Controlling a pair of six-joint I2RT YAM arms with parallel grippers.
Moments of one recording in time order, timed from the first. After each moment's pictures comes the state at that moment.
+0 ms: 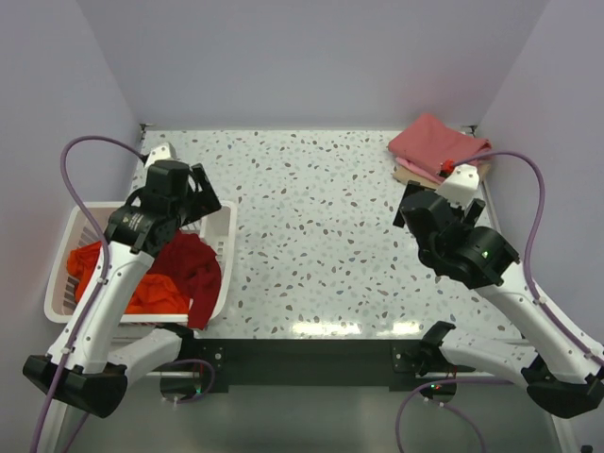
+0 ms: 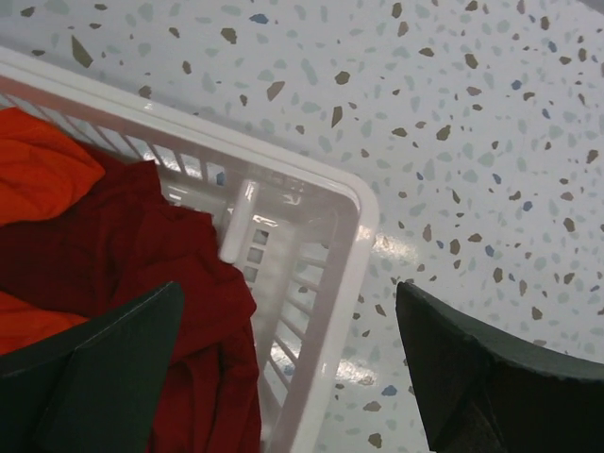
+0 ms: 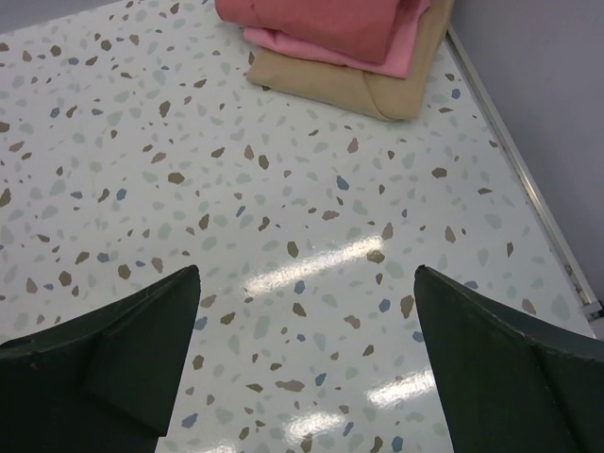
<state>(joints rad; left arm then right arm) -0.31 1.05 1.25 -0.89 -0.32 -0.59 0.76 0.96 1.27 -1.06 0.95 0.70</state>
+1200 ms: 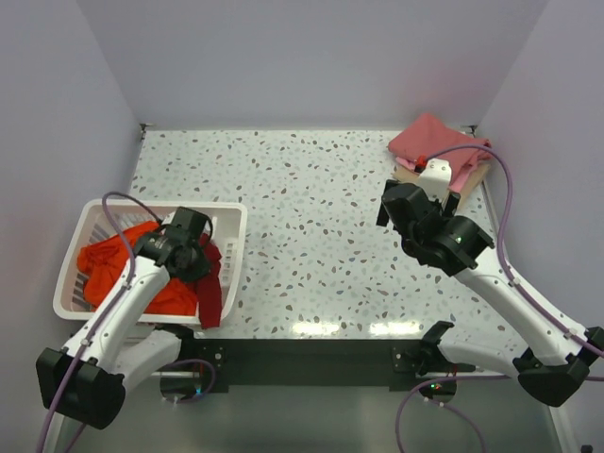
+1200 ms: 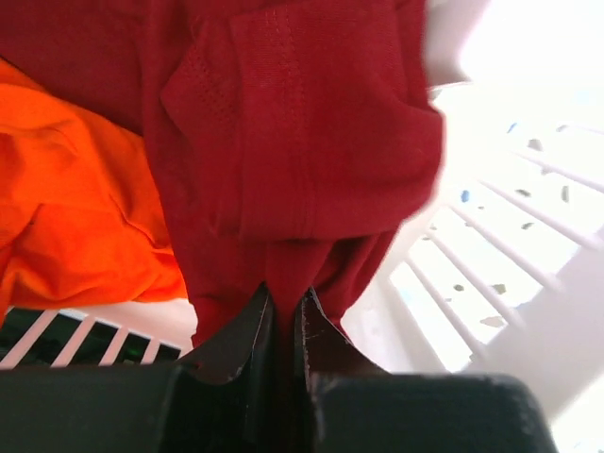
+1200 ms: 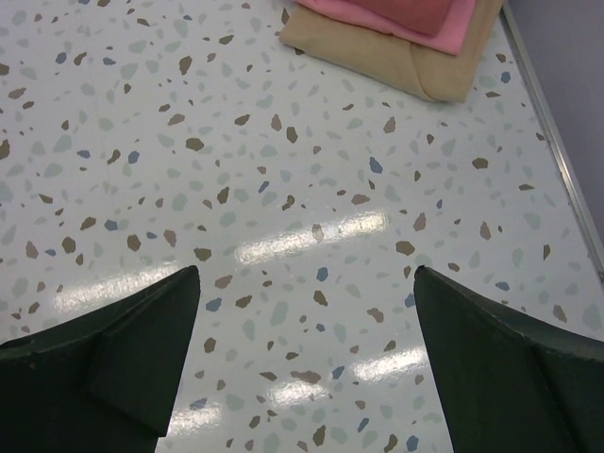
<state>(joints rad) -0.30 0.98 0.80 -1.05 -0.24 -0.81 0.74 1.06 1.24 -0.97 0.85 0.65</state>
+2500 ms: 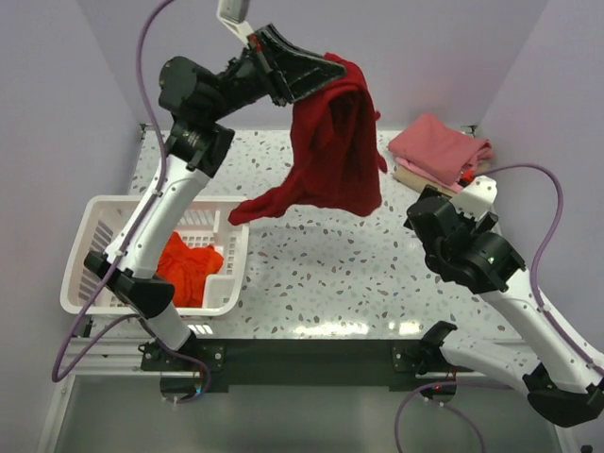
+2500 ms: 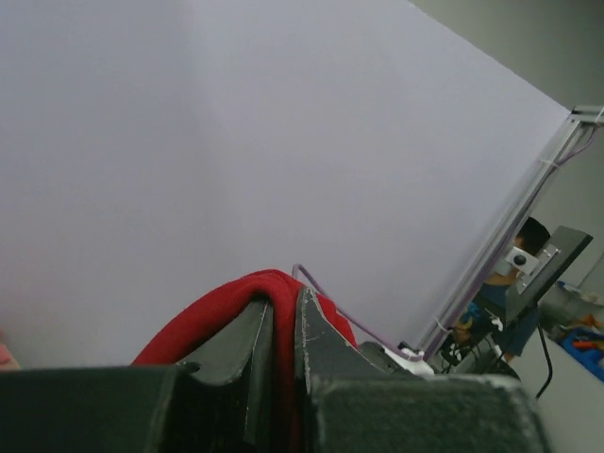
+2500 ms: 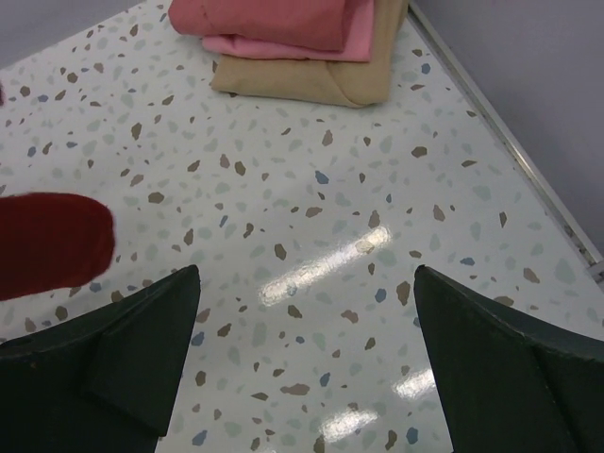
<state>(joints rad) -0.52 1.67 2.13 0.28 0.73 -1.04 0.71 0.92 1.22 -1.12 0.98 0.84</state>
